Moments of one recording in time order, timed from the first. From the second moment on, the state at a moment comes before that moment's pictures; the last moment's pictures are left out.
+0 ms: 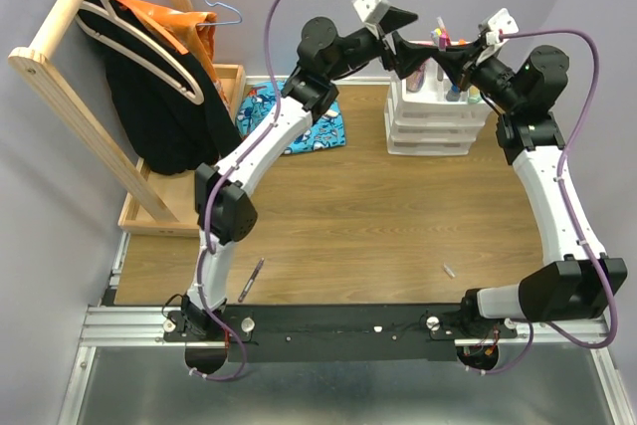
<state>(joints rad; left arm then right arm) -0.64 2.14 2.28 0.32 0.60 -0.24 0.04 1.36 1.41 0.09 -0.67 -0.20</state>
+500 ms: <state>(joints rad) -0.58 1.53 1.47 0.33 0.36 -0.01 0.04 1.57 1.37 0.38 -0.40 -0.16</state>
